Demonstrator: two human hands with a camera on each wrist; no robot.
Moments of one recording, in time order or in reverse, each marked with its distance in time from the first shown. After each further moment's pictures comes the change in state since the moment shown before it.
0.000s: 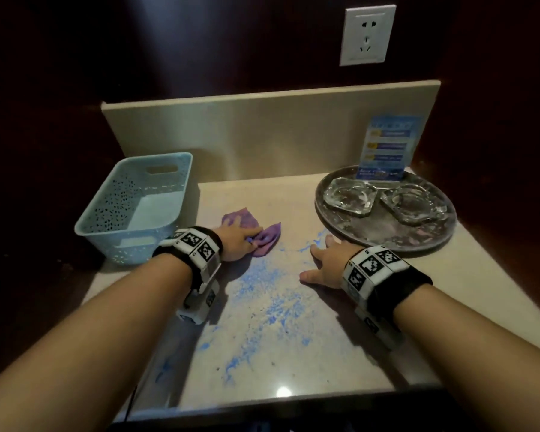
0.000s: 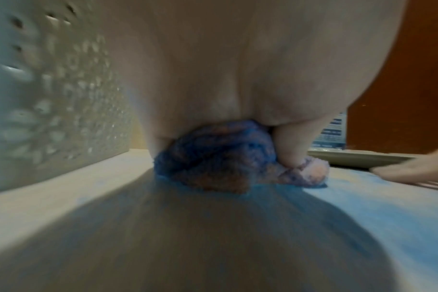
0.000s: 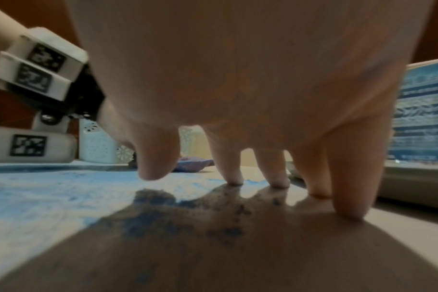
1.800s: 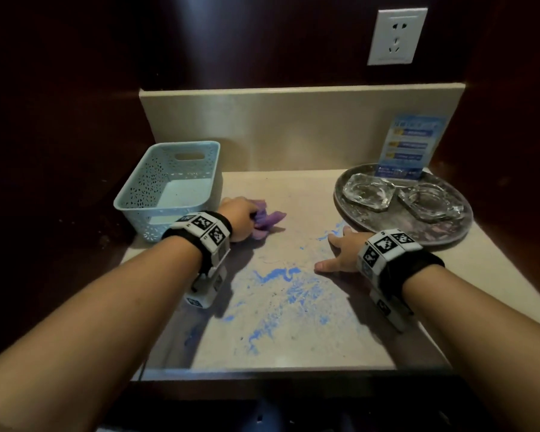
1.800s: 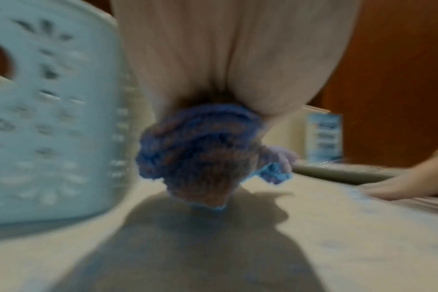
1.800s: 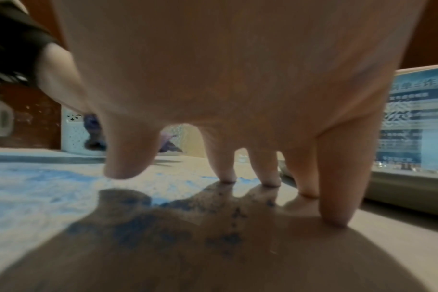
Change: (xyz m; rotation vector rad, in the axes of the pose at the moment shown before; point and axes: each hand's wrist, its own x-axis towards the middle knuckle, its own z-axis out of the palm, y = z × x) left_hand -0.017 -0.018 0.000 -0.206 0.271 0.025; right_hand -0.002 0.005 0.000 -0.042 -0.010 0.044
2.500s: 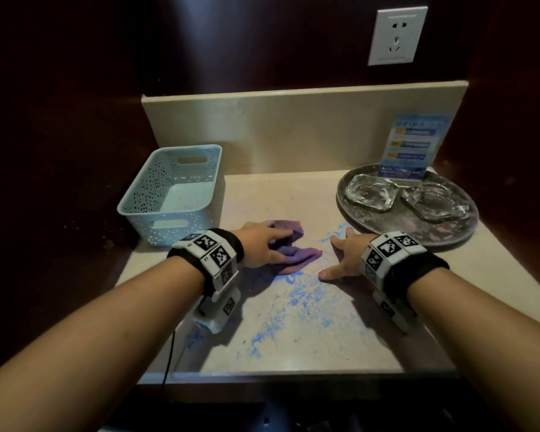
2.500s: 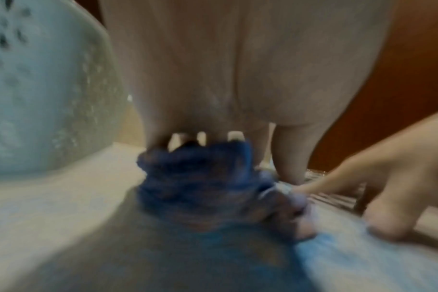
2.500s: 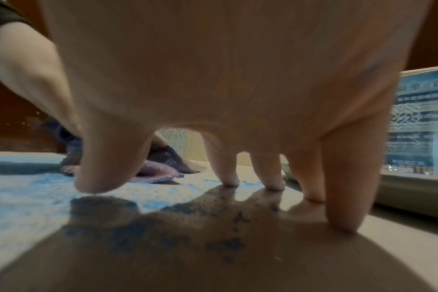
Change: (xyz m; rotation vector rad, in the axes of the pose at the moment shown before) left_hand -0.038 0.039 0.006 0.056 -0.224 0.133; right_hand -0.003 0.006 -0.001 0.034 -0.015 -0.008
